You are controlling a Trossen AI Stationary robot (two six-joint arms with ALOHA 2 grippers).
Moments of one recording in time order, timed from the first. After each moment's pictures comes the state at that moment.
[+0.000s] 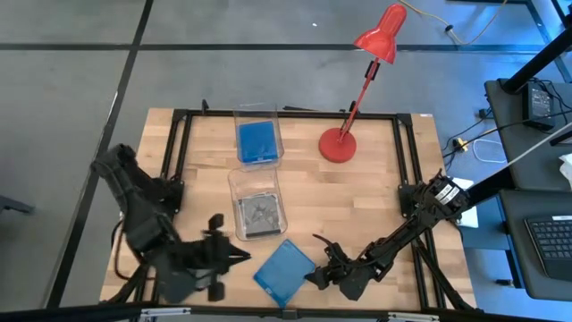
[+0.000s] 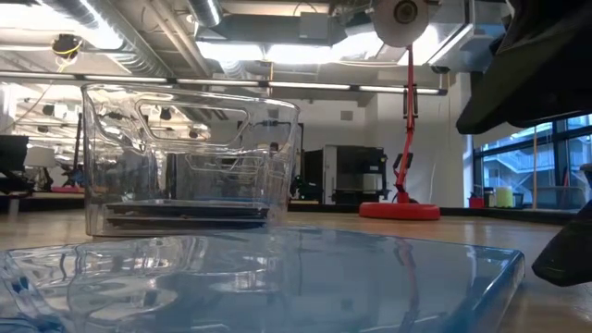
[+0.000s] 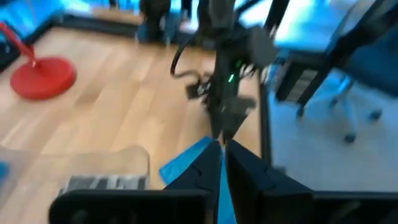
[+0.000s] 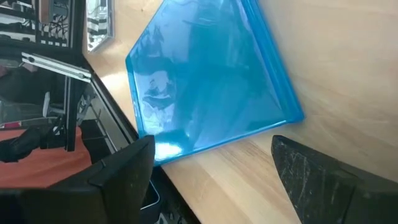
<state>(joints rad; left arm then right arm) -0.85 1.58 1.68 -0.89 -0.78 -0.76 0.78 1.94 0.95 0.24 0.52 1.80</state>
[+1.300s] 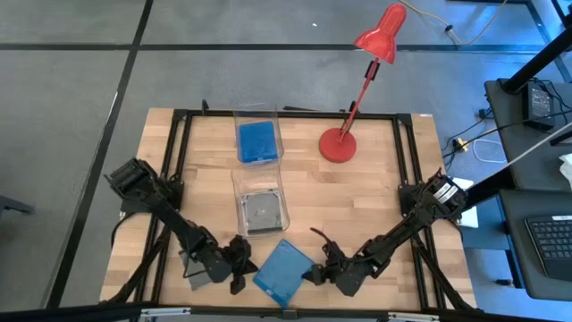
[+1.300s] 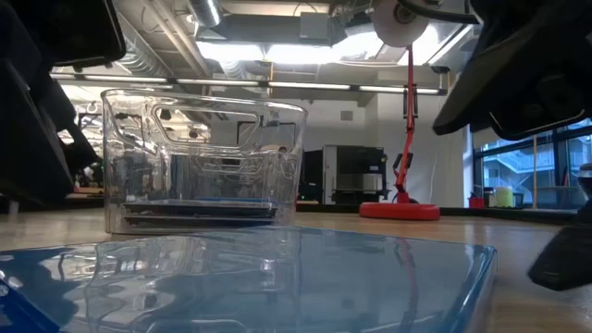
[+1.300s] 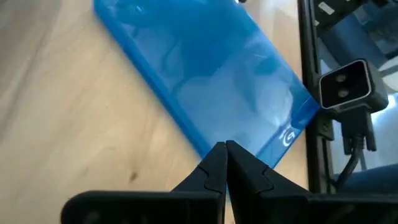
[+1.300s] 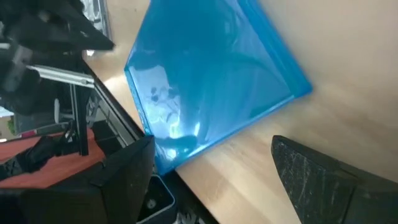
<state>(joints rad) -0.76 1.78 0.74 0.34 -0.42 -1.00 0.75 1.94 0.95 0.27 0.45 1.88</state>
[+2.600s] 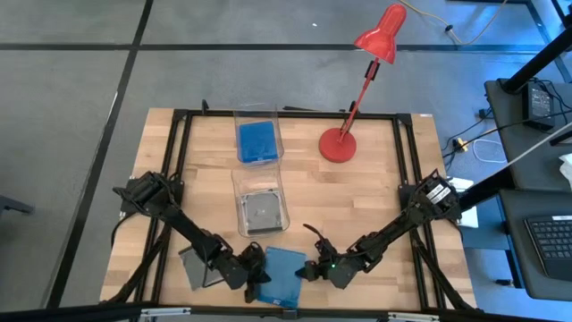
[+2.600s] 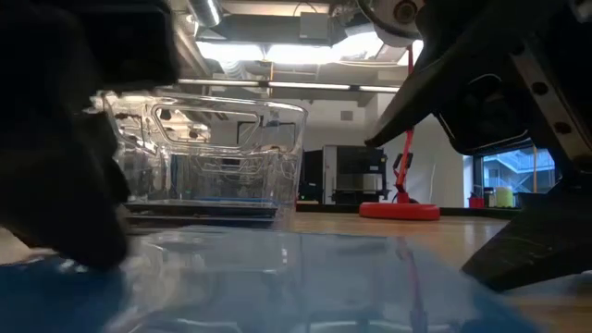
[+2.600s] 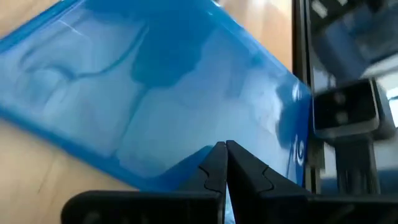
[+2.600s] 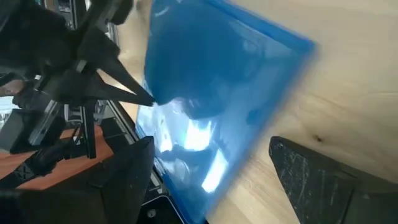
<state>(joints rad) -0.71 1.96 0.90 0.39 -0.32 -1.03 0.67 2.02 0.95 0.36 0.40 1.82</state>
